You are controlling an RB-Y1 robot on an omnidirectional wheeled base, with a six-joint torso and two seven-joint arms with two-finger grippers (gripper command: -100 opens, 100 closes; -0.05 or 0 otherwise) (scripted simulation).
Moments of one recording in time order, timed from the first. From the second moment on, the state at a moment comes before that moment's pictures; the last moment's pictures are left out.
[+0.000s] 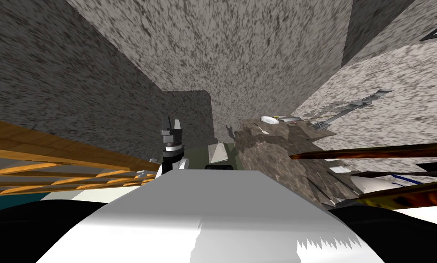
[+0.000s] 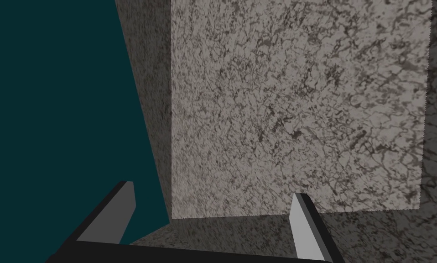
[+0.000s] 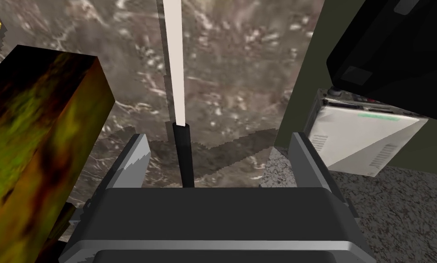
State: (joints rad) left arm 0.51 0.03 -0.04 -2.31 -0.11 -0.62 -0.14; right arm 0.87 -1.56 0.39 -1.01 0.27 -0.61 0.30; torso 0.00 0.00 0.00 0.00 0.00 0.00
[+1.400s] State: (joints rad) left arm 0.51 0.03 -0.04 -2.31 -0.11 -0.62 -0.14; right arm 0.85 -1.52 0.43 -1.02 0.29 -0.56 0.27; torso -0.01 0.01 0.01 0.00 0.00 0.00
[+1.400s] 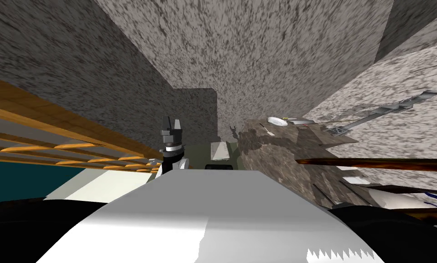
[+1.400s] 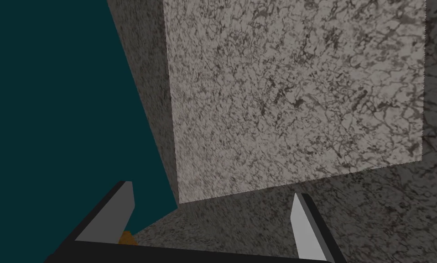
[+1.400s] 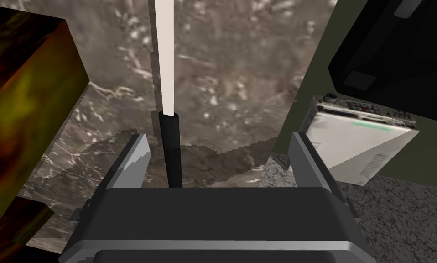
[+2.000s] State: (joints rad) left arm 0.51 0.03 -0.04 -2.31 -0.11 -0.62 -0.14; right arm 0.83 -1.52 0.49 -1.05 0.27 -0.49 0.12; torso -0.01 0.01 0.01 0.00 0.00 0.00
